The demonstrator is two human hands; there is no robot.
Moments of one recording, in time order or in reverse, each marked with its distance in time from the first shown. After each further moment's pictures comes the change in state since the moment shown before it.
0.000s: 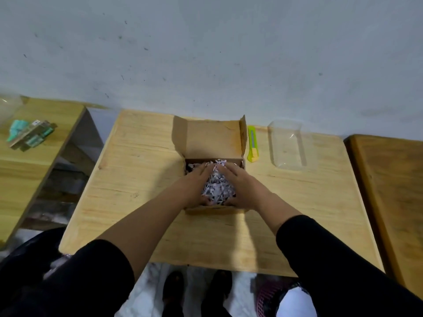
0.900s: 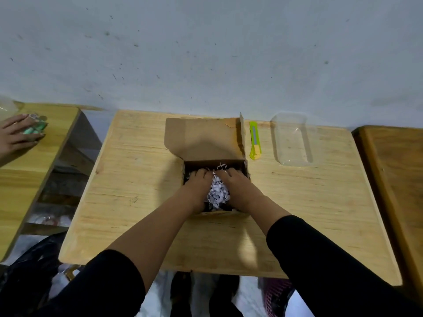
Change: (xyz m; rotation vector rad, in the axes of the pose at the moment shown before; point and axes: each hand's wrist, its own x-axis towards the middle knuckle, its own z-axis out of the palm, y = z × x) left_hand 0.013 0.003 0.016 0.043 0.031 -0.055; right_hand 0.024 -0.004 0.029 0.067 0.099 0.055
